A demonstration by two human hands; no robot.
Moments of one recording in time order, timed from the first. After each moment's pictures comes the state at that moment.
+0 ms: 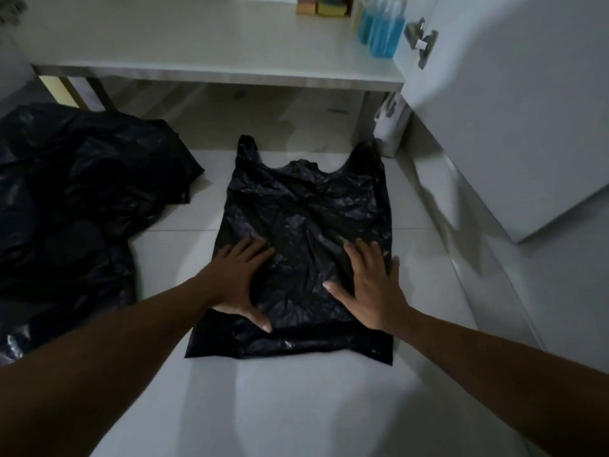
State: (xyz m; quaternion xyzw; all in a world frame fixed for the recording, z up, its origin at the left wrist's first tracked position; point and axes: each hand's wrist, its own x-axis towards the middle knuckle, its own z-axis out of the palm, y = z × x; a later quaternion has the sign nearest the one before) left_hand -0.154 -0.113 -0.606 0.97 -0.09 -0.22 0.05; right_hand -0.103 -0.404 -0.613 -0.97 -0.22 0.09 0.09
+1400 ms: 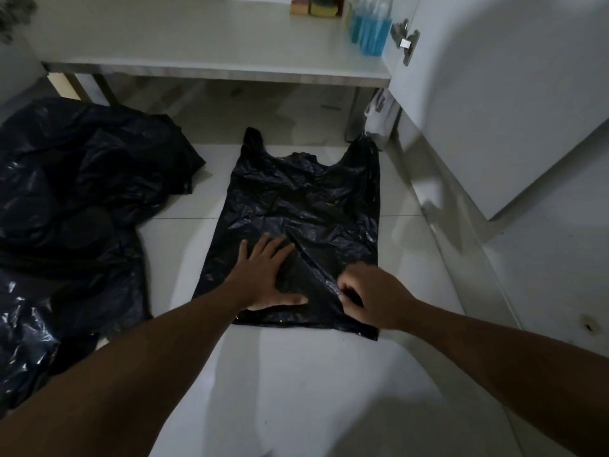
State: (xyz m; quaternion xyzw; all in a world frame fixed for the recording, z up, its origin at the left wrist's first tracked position) left_hand -0.177 -0.164 -0.620 0.98 -0.08 -0.12 0.10; right_hand -0.139 -0.441 -0.595 -0.89 -0.44 0.04 0.14
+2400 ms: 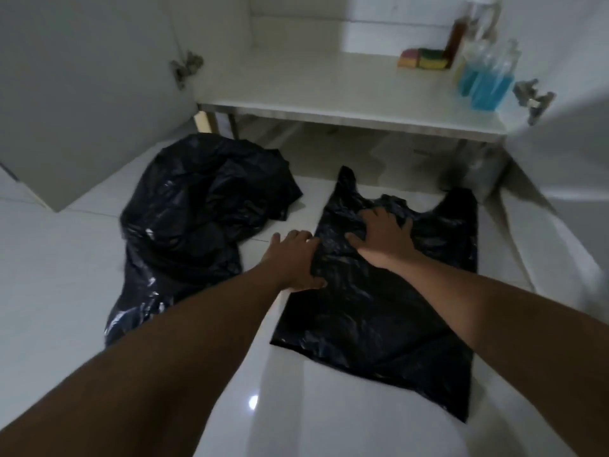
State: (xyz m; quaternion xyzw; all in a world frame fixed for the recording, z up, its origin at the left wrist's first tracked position) left_hand -0.165 -0.054 -0.536 0.99 0.05 -0.11 0.04; right_hand -0.039 -0.223 -0.526 -0.95 -0.28 0.06 0.08
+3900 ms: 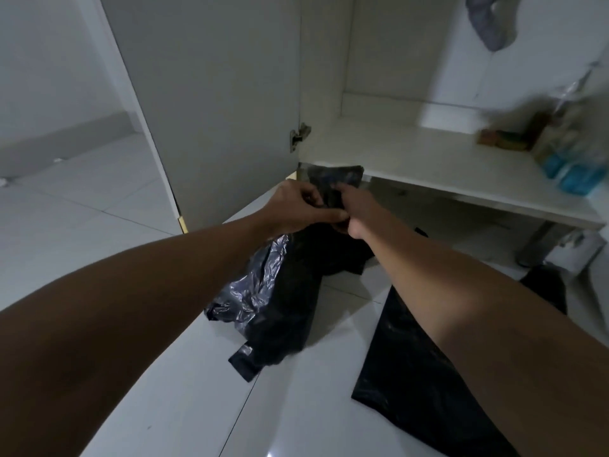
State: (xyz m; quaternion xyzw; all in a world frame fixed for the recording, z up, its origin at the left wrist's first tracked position) left_hand -0.220 0.118 -0.372 0.86 0.16 0.17 0.46; right_hand -0.109 0.019 -0.371 -0.68 -0.04 0.33 0.66
